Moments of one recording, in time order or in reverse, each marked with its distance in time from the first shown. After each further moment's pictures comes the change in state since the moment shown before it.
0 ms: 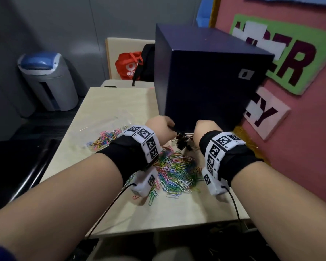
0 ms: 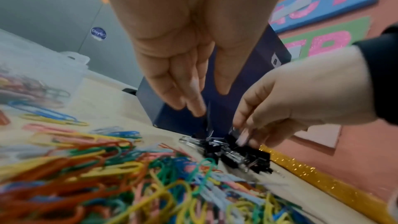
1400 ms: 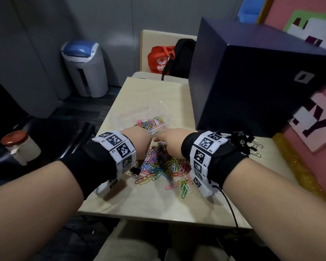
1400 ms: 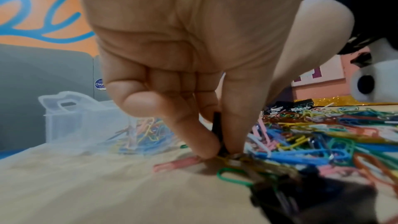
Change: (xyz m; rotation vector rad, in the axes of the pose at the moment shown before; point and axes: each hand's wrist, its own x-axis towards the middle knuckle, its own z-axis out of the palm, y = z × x) left_hand -0.070 -0.107 -0.048 0.692 -0.283 -0.081; right_hand -0.036 -0.137 0.020 -0.317 -0.093 -0.757
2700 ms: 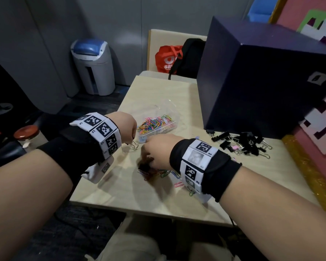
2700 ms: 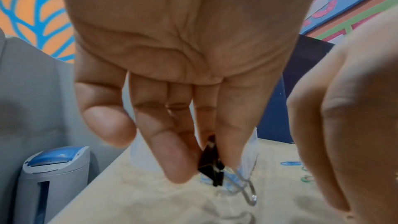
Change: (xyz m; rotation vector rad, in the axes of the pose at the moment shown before) left_hand -0.023 -0.050 -0.015 -0.085 0.000 -0.189; right_hand -0.008 -0.055 0.005 -0.105 0.128 -0.251
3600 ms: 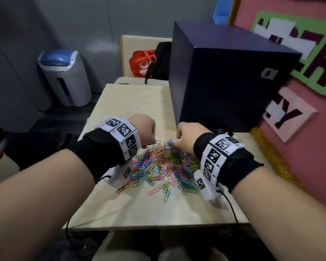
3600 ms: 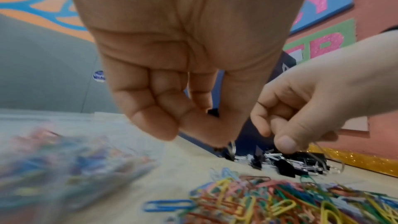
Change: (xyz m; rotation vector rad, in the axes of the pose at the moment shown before) left_hand 0.036 0.101 -0.022 -0.251 0.068 0.171; right_hand -0.071 0.105 0.018 0.412 0.140 0.655
